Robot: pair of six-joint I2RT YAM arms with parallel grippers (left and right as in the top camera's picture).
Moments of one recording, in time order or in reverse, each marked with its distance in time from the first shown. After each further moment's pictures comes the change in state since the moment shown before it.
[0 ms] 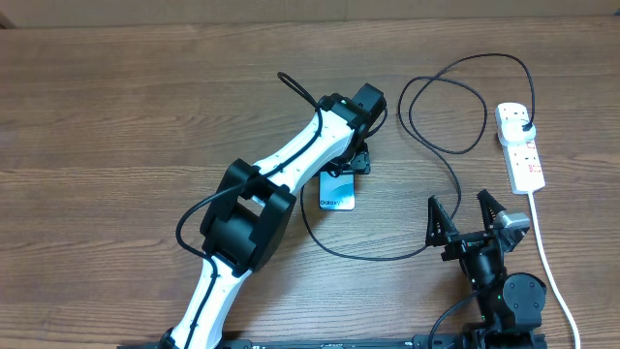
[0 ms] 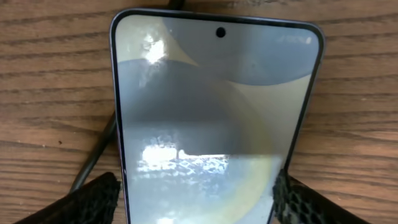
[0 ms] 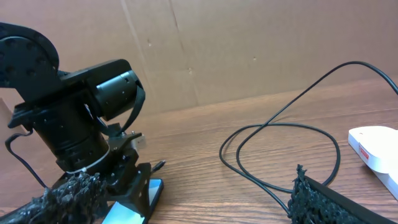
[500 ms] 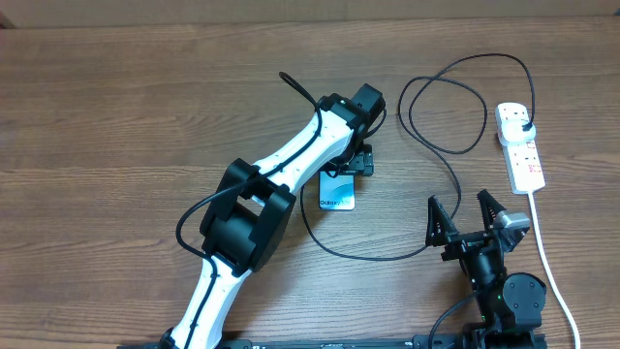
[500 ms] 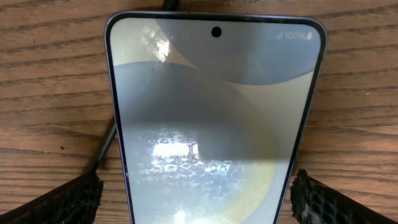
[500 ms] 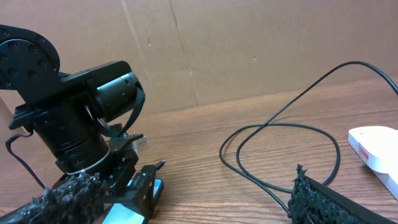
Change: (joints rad) left arm 0.000 0.000 -0.005 0.002 0.000 0.042; right arm 0.000 0.000 0.000 -0.001 0.000 0.000
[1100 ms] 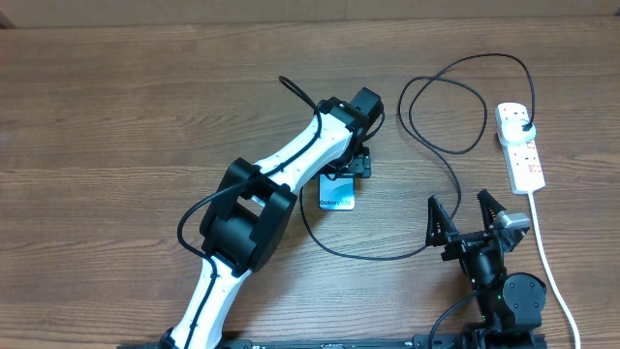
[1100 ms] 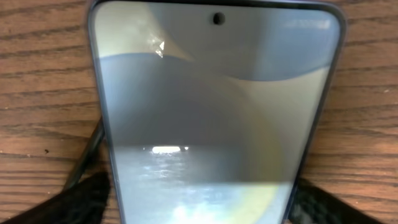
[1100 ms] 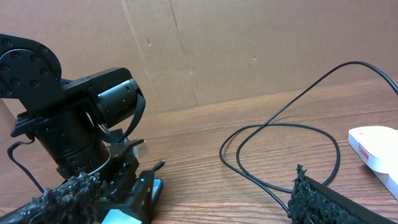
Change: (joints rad) left arm 0.000 0.000 -0.038 0.034 0.015 -0.007; right arm 0.000 0.000 0.000 0.000 0.000 0.000
